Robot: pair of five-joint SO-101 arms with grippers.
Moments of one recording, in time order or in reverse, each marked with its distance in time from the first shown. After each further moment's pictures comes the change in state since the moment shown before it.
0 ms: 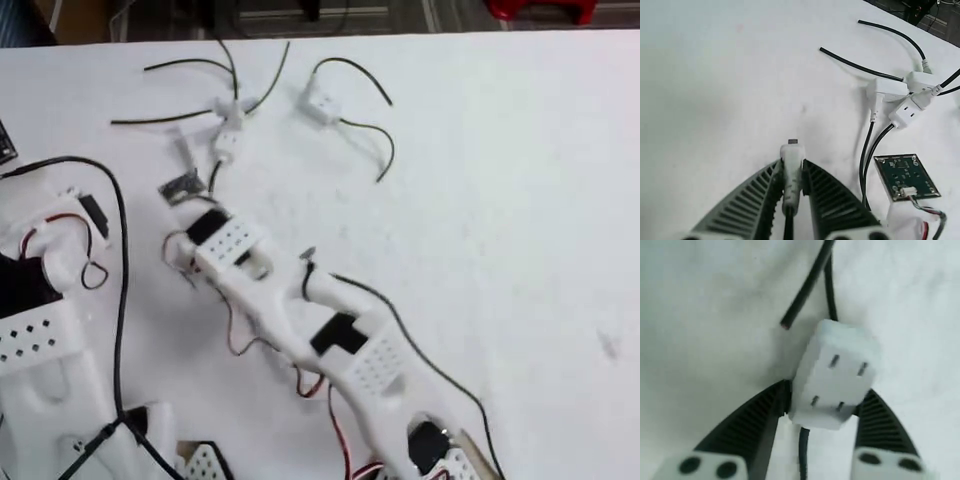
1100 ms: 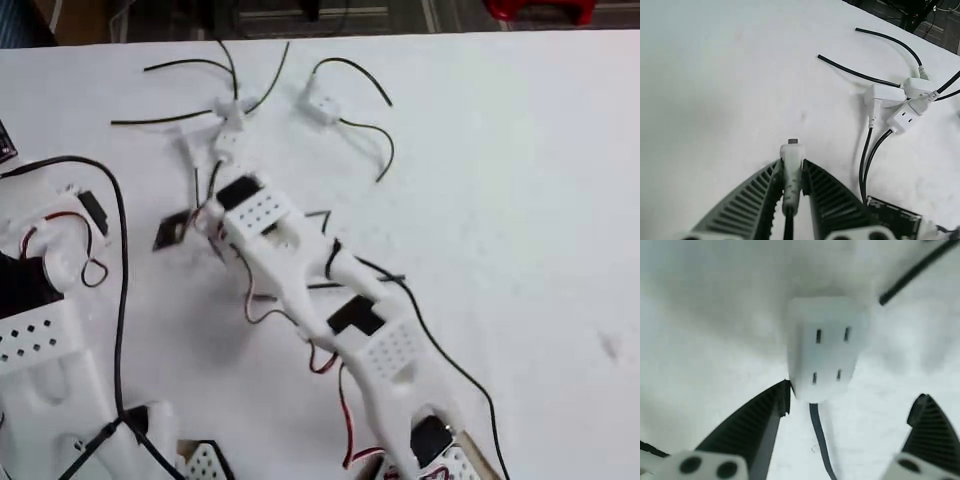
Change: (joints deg) left arm -0.1 0.0 0.0 -1.7 -1.1; right arm 8.4 -2.6 -6.7 19.3 57.8
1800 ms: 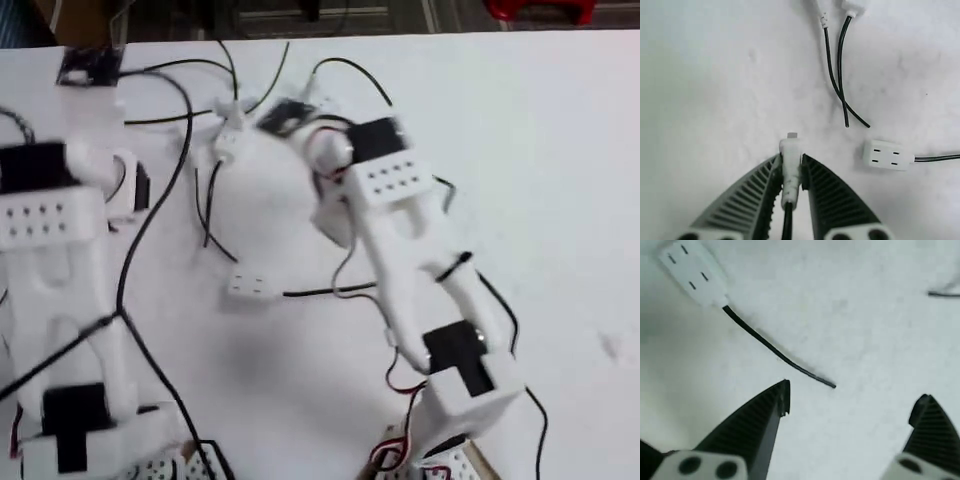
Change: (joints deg) left arm 11.6 33.1 -41.7 33.1 -19.3; right arm 21.7 -28.8 13.4 3.6 -17.8
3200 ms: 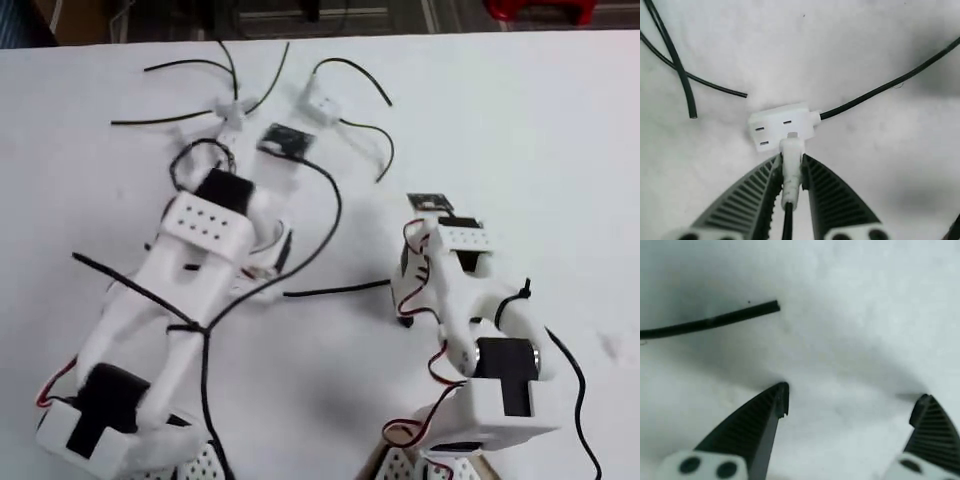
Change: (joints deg) left arm 31.8 2.1 28.0 -16.4 11.2; right arm 20.7 -4.1 51.2 -32.6 -22.6
